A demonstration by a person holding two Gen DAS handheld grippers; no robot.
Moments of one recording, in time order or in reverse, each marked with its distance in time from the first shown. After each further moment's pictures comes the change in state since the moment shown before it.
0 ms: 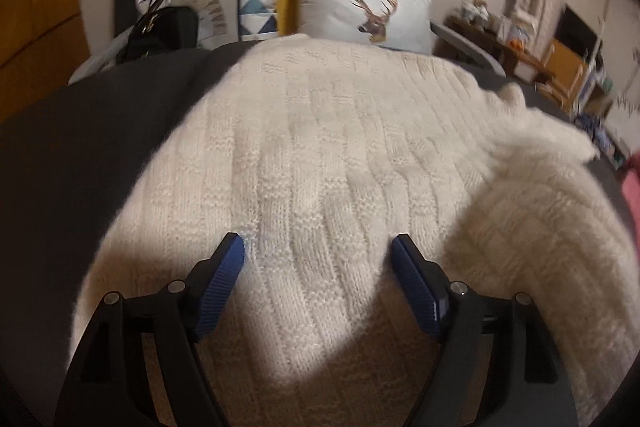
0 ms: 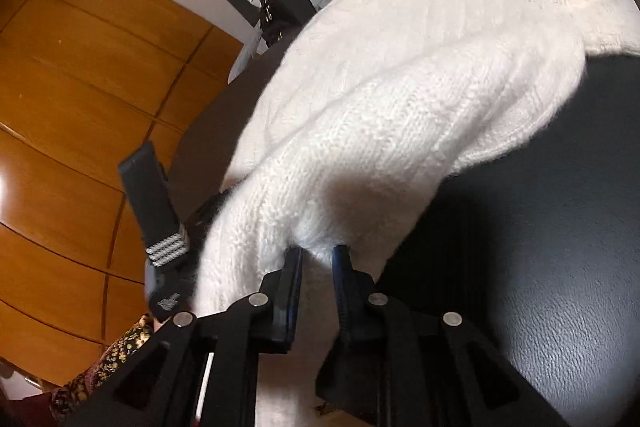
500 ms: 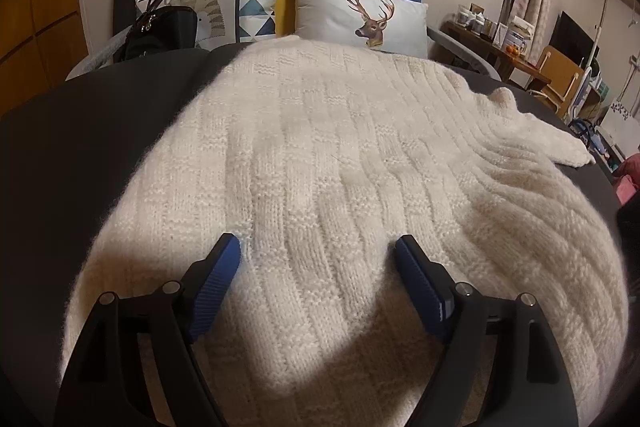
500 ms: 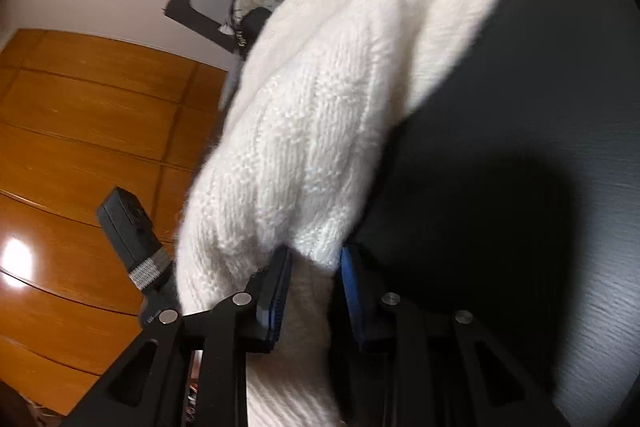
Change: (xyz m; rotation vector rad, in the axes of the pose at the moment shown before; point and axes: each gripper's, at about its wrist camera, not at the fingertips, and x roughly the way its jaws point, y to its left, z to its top) left arm -0.001 -0.001 -0.003 0.007 -0.006 -0.013; right arm 0.017 -0.041 -0.025 0.221 -0.053 0.134
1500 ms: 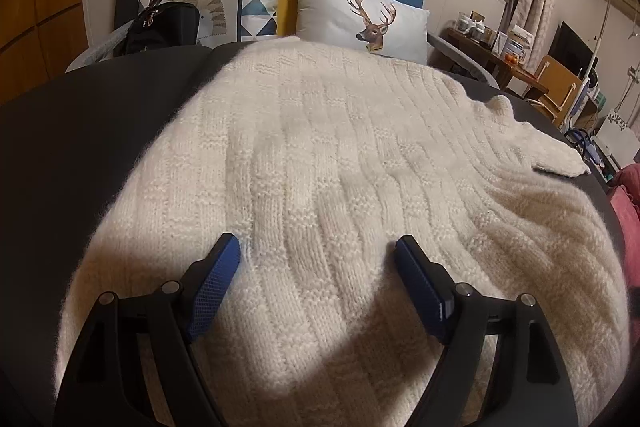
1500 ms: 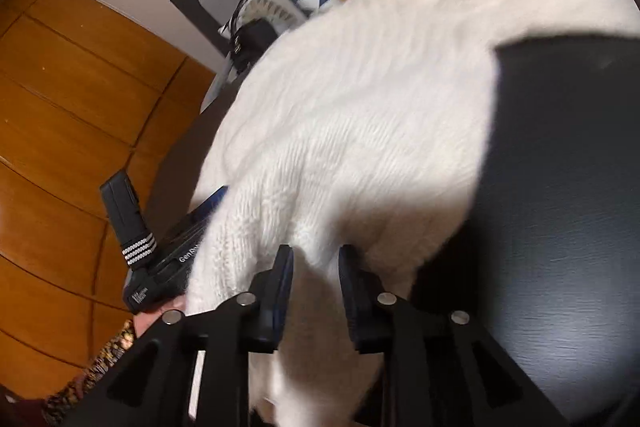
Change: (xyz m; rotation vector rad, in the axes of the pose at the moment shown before) left arm -0.002 0.000 -0.003 -0.018 -0.009 -0.010; right arm -0.065 0.040 -0.046 -0.225 -0.107 -0.279
